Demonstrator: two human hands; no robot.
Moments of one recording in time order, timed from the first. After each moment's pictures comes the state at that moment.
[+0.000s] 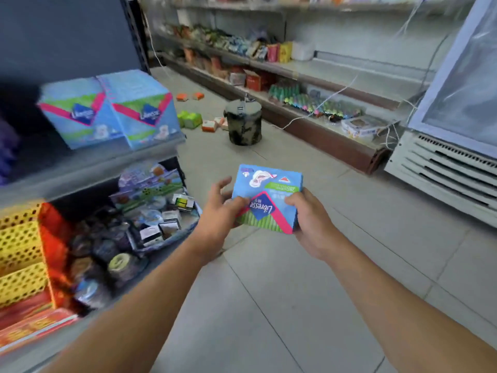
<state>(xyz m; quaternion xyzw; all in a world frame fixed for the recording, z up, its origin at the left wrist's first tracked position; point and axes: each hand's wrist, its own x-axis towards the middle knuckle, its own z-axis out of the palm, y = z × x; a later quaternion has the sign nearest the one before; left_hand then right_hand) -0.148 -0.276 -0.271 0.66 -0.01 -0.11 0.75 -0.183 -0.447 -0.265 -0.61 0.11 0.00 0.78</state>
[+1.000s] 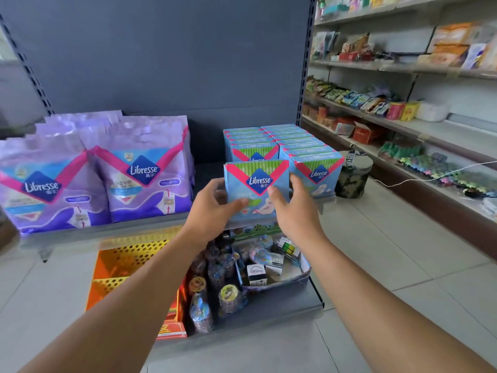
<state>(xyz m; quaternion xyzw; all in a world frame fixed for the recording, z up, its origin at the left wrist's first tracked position) -0.093 0.023 -0.185 0.77 0.04 0.15 0.62 -0.059 -0.147 -0.183 -0.82 -0.11 -0.11 0.54</state>
